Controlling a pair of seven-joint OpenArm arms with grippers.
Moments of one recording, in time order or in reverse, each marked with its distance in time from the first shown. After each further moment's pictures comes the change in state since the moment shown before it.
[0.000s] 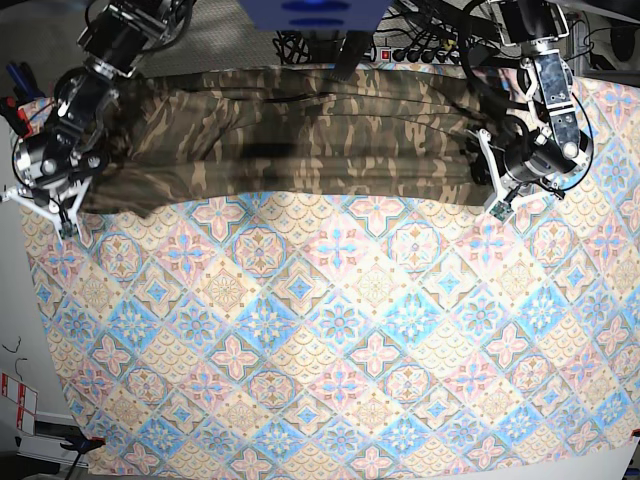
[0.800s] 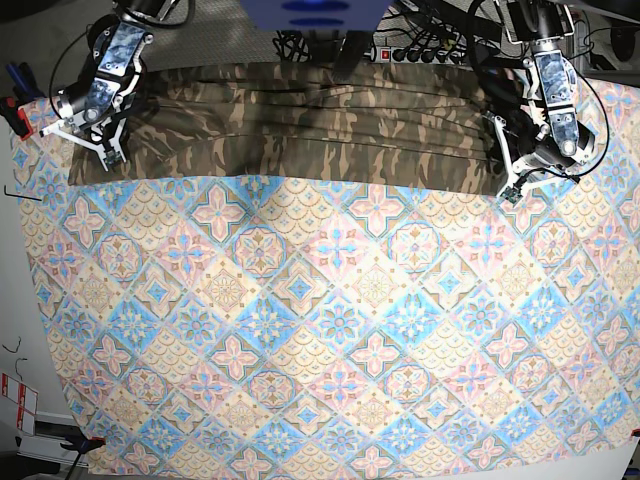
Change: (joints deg) left arm 0.6 -1.6 -0.1 -4.9 8.7 0.5 0.7; right arm -12.4 -5.6 -4.1 -2.4 -1.4 -1.0 -4.1
